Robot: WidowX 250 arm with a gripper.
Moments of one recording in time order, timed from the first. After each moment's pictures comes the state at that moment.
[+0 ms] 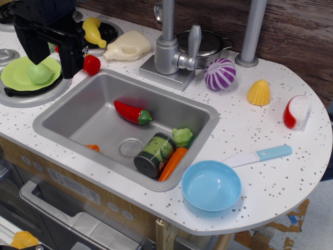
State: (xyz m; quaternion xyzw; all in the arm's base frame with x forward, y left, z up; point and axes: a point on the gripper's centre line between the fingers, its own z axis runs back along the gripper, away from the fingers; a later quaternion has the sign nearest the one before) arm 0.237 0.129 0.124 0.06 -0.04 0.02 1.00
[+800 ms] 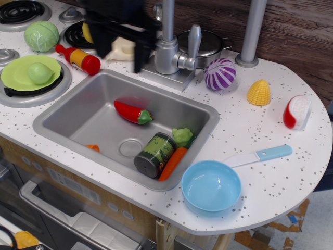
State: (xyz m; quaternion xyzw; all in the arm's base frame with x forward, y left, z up) arm 0.299 0.043 0.121 0.07 -0.07 0.03 1.00
